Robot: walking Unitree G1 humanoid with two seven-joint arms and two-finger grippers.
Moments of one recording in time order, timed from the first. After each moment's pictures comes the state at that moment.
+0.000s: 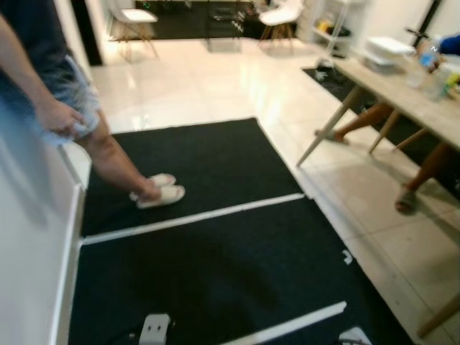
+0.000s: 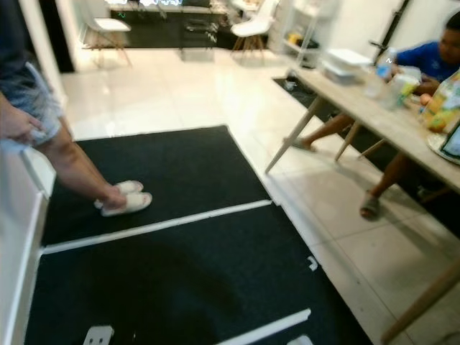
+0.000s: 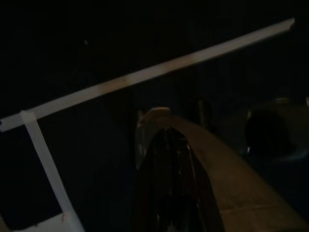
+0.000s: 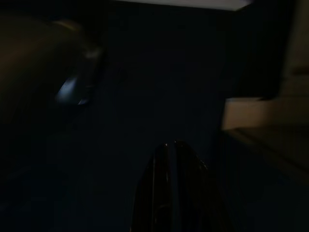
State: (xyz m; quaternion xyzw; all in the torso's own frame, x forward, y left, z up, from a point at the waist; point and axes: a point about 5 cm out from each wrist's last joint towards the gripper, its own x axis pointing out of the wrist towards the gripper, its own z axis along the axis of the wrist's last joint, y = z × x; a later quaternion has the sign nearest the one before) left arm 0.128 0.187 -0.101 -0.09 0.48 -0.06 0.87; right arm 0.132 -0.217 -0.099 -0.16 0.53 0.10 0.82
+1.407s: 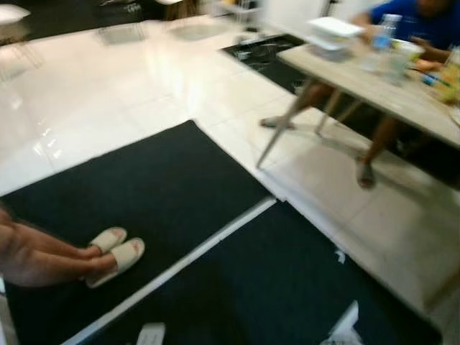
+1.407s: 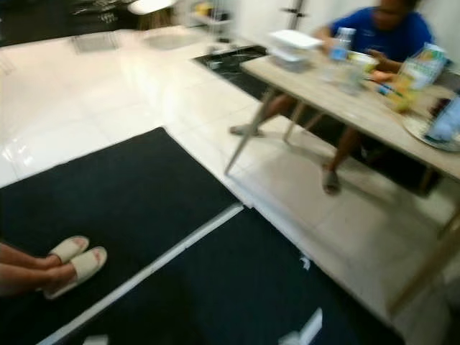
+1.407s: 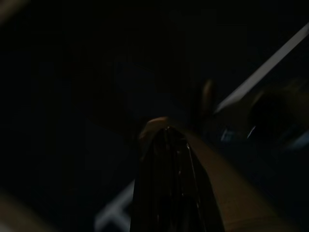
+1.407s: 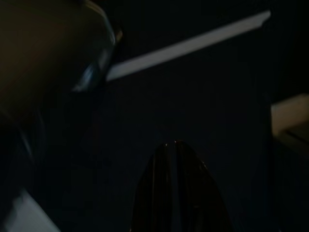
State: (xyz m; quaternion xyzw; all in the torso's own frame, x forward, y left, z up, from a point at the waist) left arm 0.129 0.185 -0.101 -0.09 0.48 -0.06 0.87; right arm 0.128 -0.226 -0.100 -0.17 0.55 0.10 0.81
